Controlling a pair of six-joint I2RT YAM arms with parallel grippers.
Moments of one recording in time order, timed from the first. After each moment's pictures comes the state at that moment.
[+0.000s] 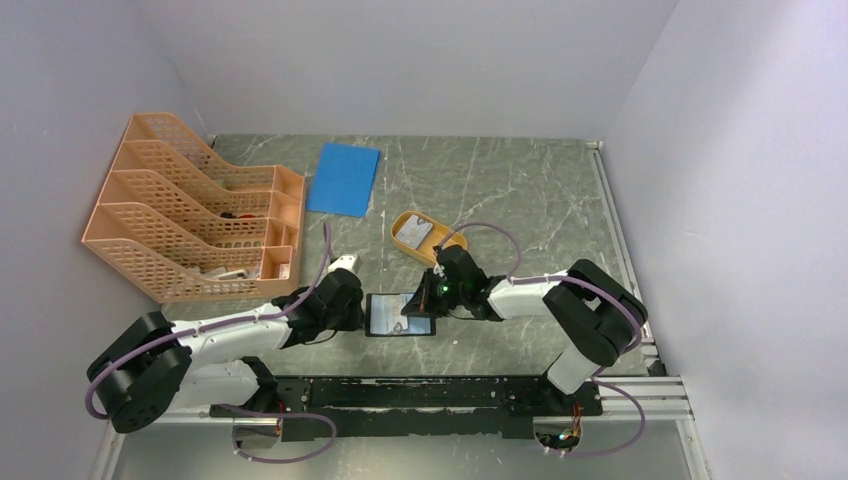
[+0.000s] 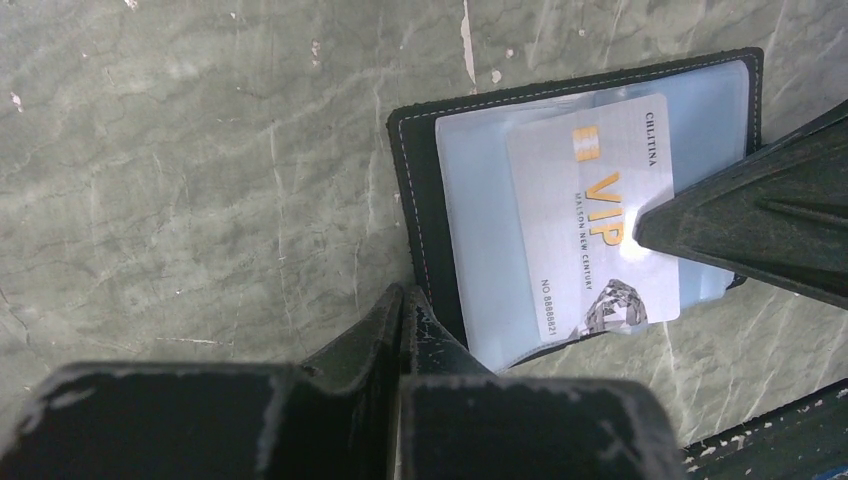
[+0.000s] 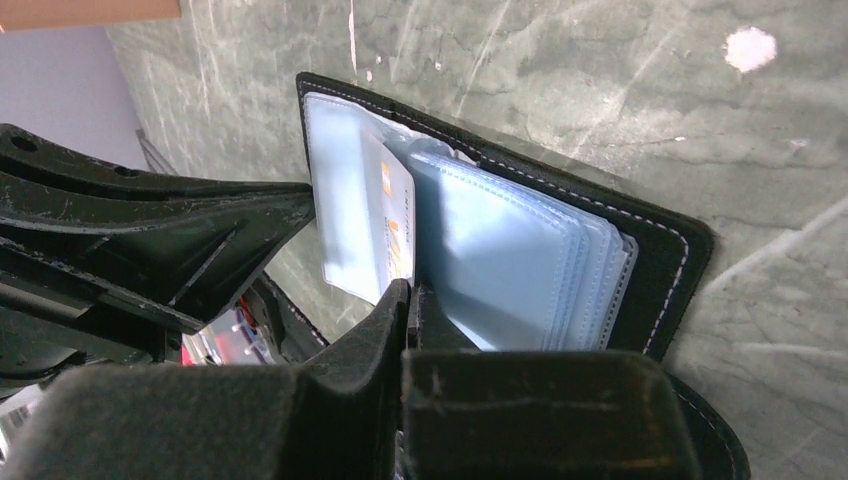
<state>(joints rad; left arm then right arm) -0.85 1.18 0.41 -0.10 -0.18 -0.74 0.78 1.63 0.59 0.29 -0.35 0.97</state>
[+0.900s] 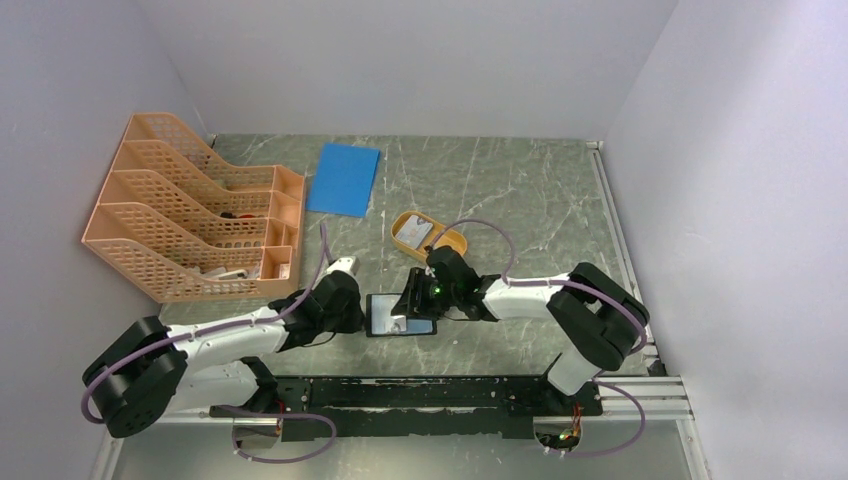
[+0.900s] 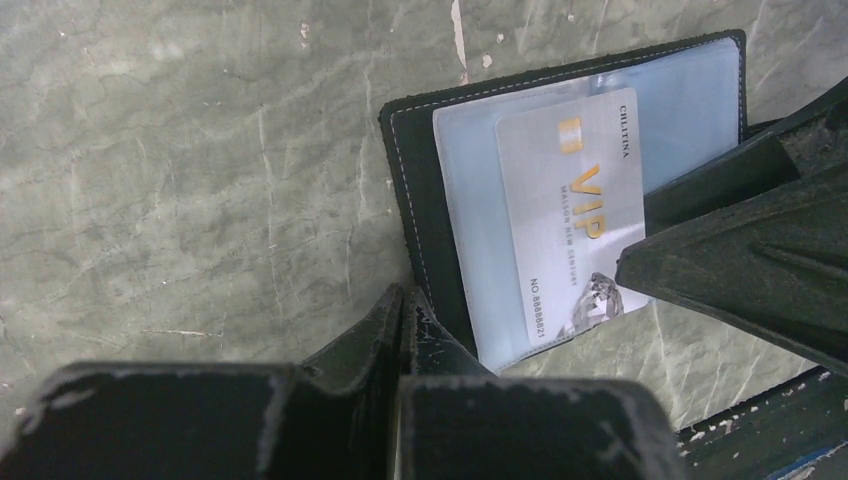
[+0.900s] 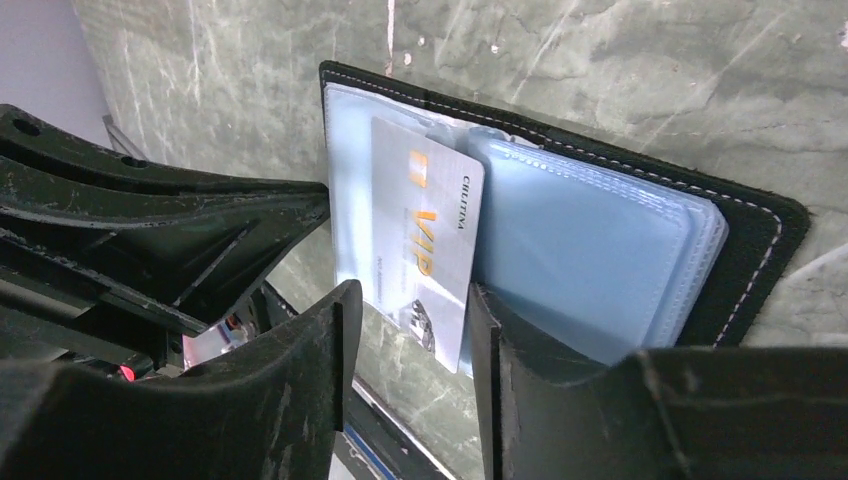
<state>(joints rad) -0.85 1.15 0.38 -0.08 -0.16 -0.75 0.85 1.60 0.63 0.21 -0.27 0.96</state>
